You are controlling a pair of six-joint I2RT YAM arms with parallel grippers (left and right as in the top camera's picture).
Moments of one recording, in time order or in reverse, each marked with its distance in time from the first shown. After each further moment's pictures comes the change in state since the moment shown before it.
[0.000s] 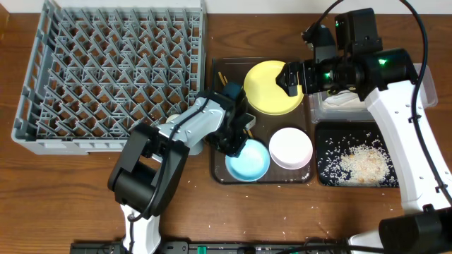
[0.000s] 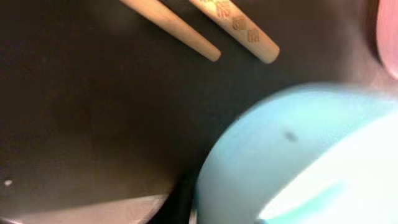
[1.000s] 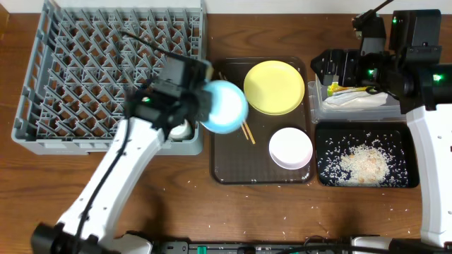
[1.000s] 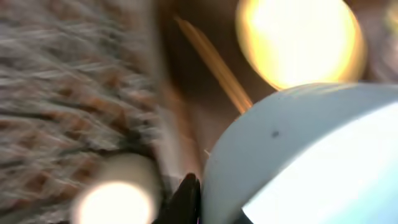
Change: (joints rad) left arm 0.182 -0.546 -0.005 0.078 -0.308 -0.238; right arm -0.171 -0.140 0.000 0.021 -0.015 0.039
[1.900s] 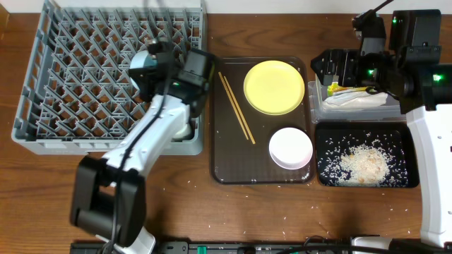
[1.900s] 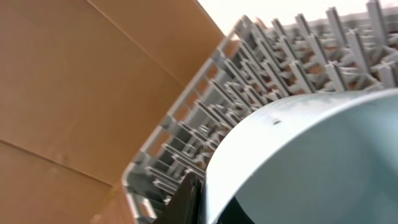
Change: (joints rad) left arm -0.038 0.302 0.000 0.241 -1.355 -0.161; right arm 0.000 0.000 0.000 0.000 0.000 0.000
